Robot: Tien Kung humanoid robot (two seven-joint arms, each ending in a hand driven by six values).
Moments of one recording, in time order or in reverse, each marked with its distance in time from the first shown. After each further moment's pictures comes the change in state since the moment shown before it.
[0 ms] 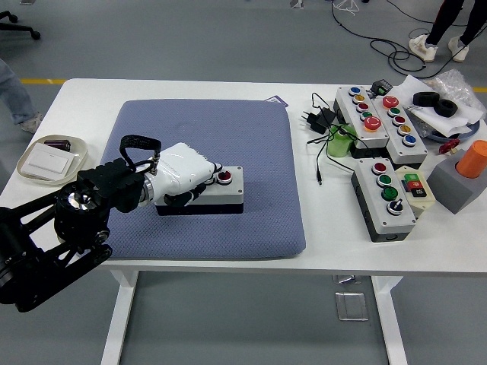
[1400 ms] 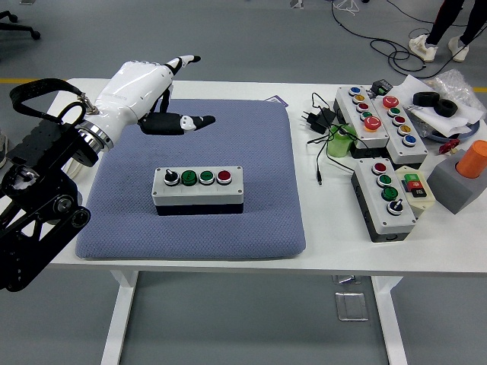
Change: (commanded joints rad) left arm 0.103 -0.019 -0.325 0.008 -0.280 0.490 -0.031; right arm -0.017 0.002 -0.003 0.000 0.002 0.002 -0.001
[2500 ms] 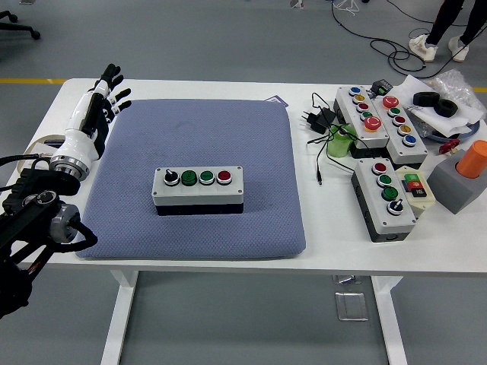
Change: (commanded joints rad) left arm 0.085 -0.020 0.023 0.209 -1.328 0.205 -0.248; right arm 0.009 0.002 0.004 0.000 0.001 -0.003 0.001
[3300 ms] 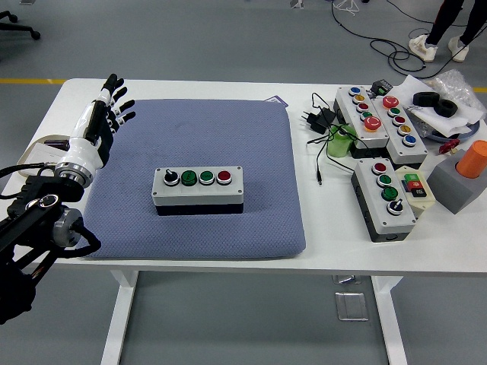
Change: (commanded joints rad) left arm 0.007 -0.006 0.022 0.006 0.000 0.006 0.007; right arm -0.008 -0.001 -0.013 0.000 0.008 -0.002 0.002
